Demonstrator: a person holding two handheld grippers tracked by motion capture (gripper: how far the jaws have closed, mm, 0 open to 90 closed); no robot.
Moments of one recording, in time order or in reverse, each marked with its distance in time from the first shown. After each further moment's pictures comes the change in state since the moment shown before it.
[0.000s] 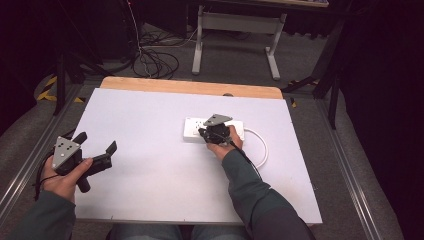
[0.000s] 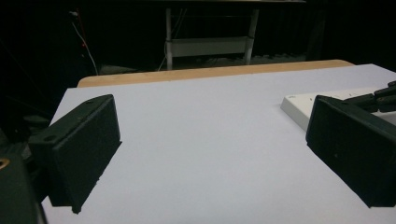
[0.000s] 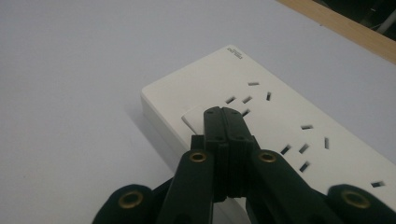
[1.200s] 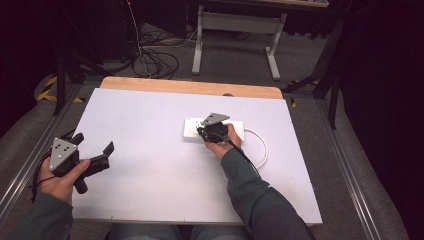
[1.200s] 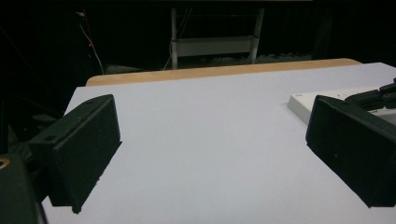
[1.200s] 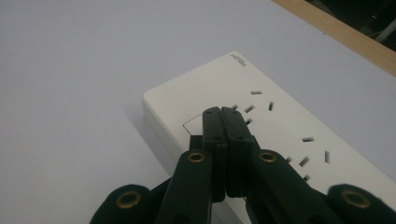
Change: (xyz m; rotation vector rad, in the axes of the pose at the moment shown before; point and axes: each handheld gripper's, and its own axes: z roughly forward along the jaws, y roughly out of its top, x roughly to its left) left arm 0.004 -0.001 -0.004 0.004 0.020 0.005; right arm 0.001 0.006 0.002 0.010 0.003 -0.034
